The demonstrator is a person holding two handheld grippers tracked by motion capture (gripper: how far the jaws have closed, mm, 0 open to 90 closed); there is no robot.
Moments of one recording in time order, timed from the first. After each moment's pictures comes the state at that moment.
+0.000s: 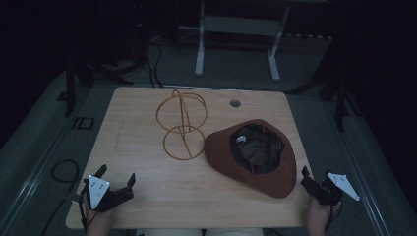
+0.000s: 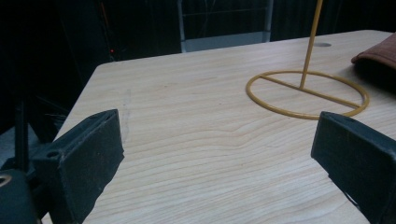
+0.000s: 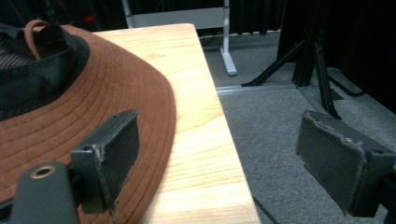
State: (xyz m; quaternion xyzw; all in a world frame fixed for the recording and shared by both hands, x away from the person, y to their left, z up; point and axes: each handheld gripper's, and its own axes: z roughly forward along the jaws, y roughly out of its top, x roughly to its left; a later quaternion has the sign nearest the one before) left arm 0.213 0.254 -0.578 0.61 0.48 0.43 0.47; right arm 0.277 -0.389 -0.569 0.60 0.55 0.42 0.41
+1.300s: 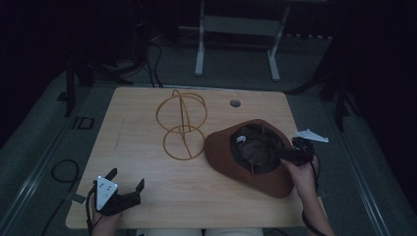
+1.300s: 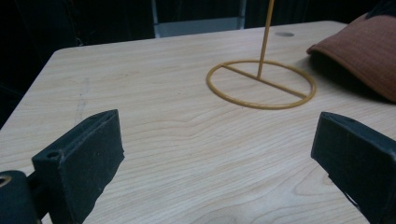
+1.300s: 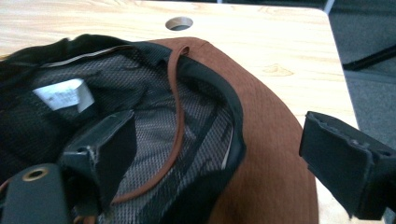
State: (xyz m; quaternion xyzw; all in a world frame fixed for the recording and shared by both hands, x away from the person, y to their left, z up) left arm 0.205 0.232 -0.567 0.64 0.47 0.37 0.47; right arm 0.377 -0.313 -0.499 0.53 0.70 0.39 0.27
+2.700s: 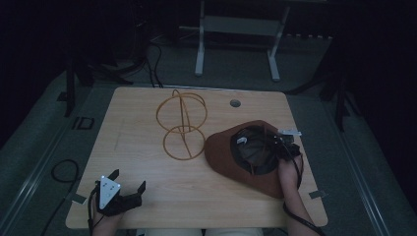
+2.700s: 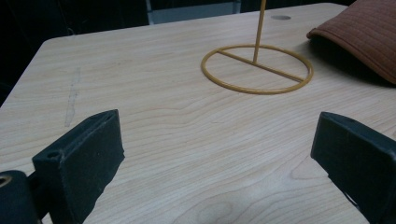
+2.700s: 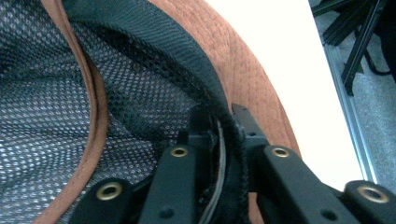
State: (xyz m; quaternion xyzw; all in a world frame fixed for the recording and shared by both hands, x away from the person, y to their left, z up) left arm 0.206 0.230 -0.569 0.66 0.47 0.36 0.46; right arm 0.416 -0.291 -0.545 0.58 0.70 0.24 0.33
